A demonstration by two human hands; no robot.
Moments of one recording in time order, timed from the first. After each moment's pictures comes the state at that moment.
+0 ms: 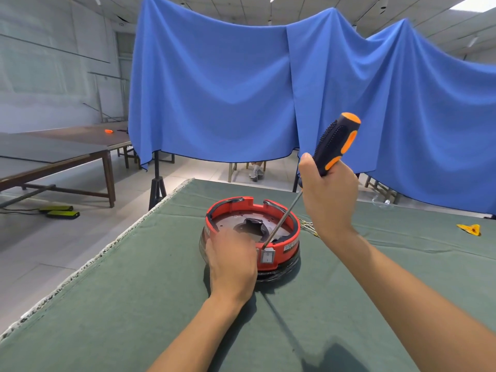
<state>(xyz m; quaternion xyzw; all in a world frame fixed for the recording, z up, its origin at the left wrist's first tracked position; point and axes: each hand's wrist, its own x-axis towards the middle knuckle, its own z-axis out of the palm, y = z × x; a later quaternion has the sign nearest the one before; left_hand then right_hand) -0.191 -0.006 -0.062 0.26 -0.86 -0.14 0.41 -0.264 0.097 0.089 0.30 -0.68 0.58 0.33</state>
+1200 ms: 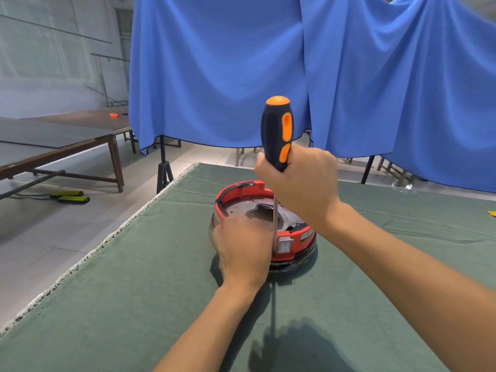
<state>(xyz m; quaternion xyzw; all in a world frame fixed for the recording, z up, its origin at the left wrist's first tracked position) -0.205 -0.014 -0.058 0.28 -0.85 -0.17 0.41 -0.250 0.053 0.080 0.49 -0.66 0.38 0.42</state>
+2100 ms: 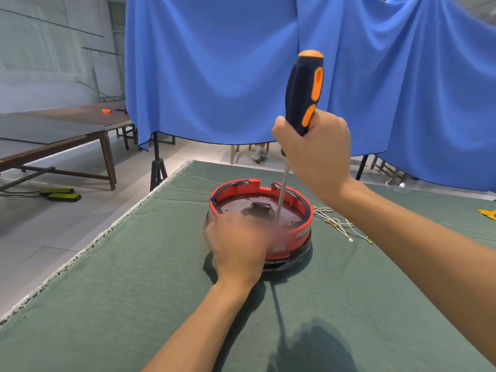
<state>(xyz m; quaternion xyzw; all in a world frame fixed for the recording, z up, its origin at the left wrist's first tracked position) -0.210 -0.018 -0.061 0.27 -0.84 -0.18 0.43 -0.272 0.055 0.109 0.43 -0.68 0.48 0.35</state>
